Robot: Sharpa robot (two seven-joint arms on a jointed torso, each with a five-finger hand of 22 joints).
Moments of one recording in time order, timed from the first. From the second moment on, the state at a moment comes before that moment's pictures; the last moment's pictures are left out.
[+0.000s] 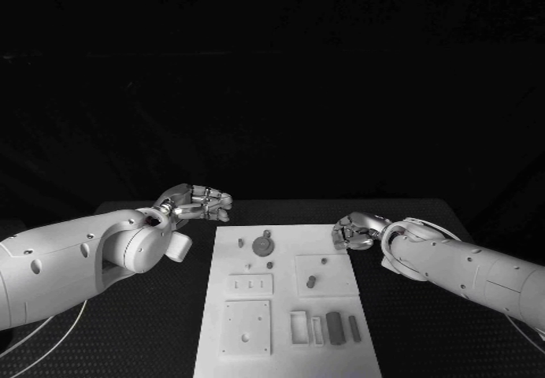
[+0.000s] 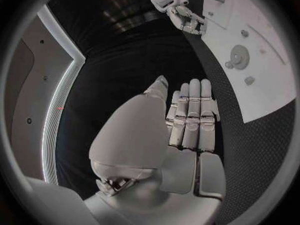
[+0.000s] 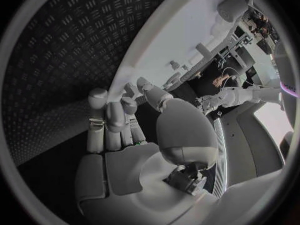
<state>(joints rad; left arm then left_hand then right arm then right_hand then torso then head) 1.38 -0.80 -0.17 1.35 -0.12 -0.22 0.19 1.57 -0.10 0.14 0.29 0.06 0.83 0.19 0.31 0.41 1.15 0.13 0.13 0.12 1.04 0.08 0.30 0.76 0.02 0.99 -0.02 0.12 0.75 1.18 -0.60 -0.13 0.83 -1.19 -0.22 0.23 1.07 -0.09 0.59 -0.26 0.04 0.83 0.13 0.25 0.55 1.07 0.05 1.14 1.16 1.23 -0.06 1.41 0.95 0.19 1.16 -0.04 0.95 1.31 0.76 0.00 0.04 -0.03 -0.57</state>
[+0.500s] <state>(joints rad) 1.38 -0.80 -0.17 1.35 -0.12 -0.22 0.19 1.57 -0.10 0.14 0.29 0.06 0.83 0.19 0.31 0.41 1.15 0.13 0.13 0.12 1.04 0.08 0.30 0.76 0.02 0.99 -0.02 0.12 0.75 1.18 -0.60 -0.13 0.83 -1.19 -0.22 0.23 1.06 -0.07 0.59 -0.27 0.04 0.84 0.13 0.25 0.55 1.08 0.04 1.14 1.16 1.23 -0.07 1.41 0.95 0.19 1.16 -0.04 0.95 1.31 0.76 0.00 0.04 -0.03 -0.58</state>
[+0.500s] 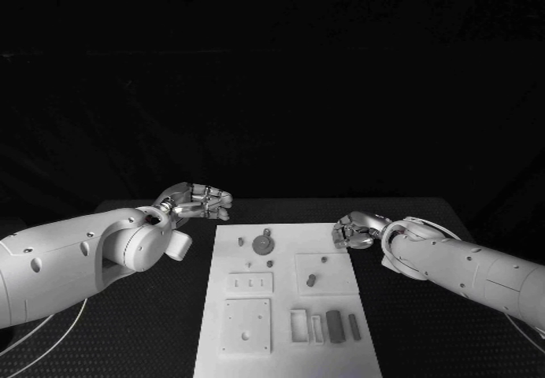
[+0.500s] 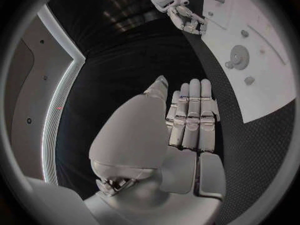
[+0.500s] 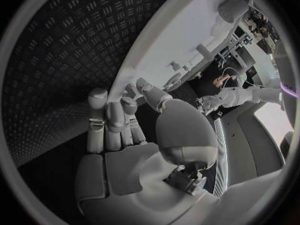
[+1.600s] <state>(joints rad) 1.38 -0.80 -0.17 1.35 -0.12 -0.22 0.19 1.57 -0.10 0.14 0.29 0.06 0.83 0.19 0.31 0.41 1.15 0.13 0.12 0.12 1.04 0.08 0.30 0.76 0.02 0.99 -0.02 0.12 0.75 1.17 -0.59 -0.13 0.82 -1.19 -0.24 0.23 1.07 -0.02 0.59 -0.28 0.04 0.89 0.08 0.33 0.58 1.10 -0.01 1.14 1.15 1.24 -0.11 1.41 0.94 0.21 1.16 -0.05 0.97 1.31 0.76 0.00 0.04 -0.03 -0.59</state>
